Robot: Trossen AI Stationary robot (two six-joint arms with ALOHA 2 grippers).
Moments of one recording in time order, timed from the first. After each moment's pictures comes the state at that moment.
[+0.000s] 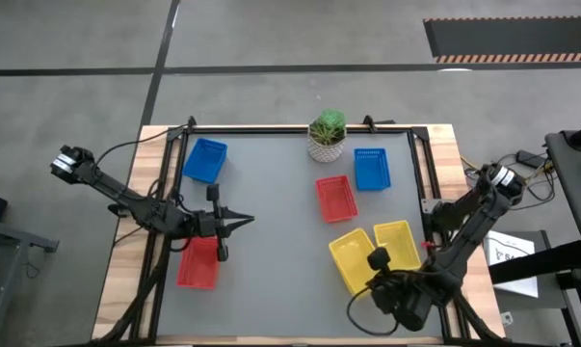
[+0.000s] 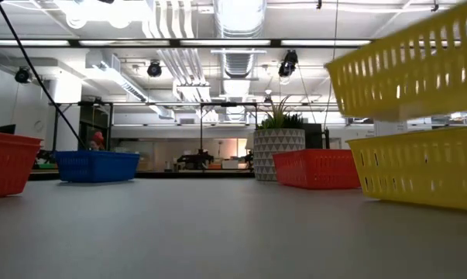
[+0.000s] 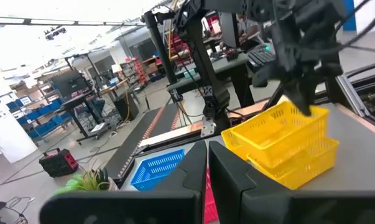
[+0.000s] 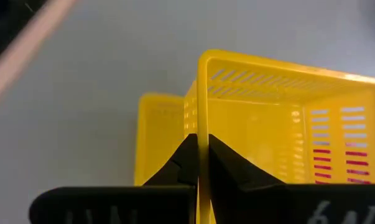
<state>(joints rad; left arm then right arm) -0.49 0.95 0.55 0.46 -0.63 0.37 0.90 1.53 1.11 -0.80 0.47 0.25</state>
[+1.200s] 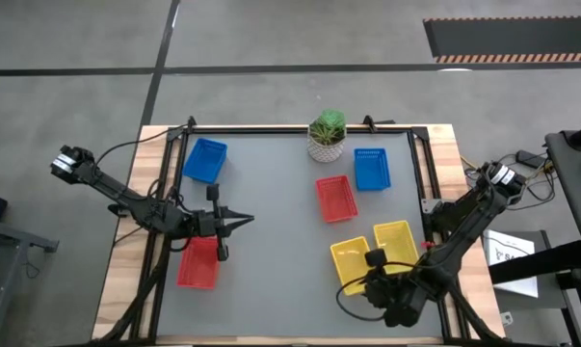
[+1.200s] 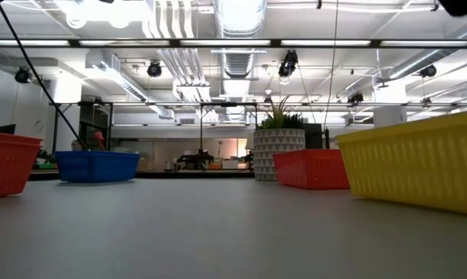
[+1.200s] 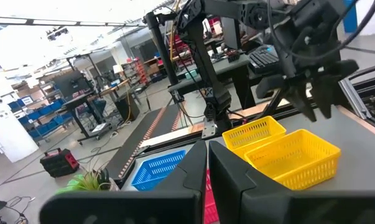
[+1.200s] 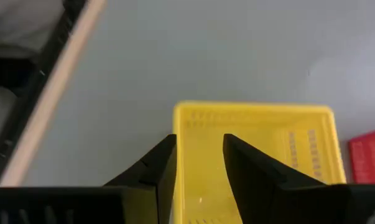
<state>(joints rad) -0.49 0.95 0.55 0.46 -0.64 0.37 0.86 1.52 1.07 -0.65 0.42 0.43</state>
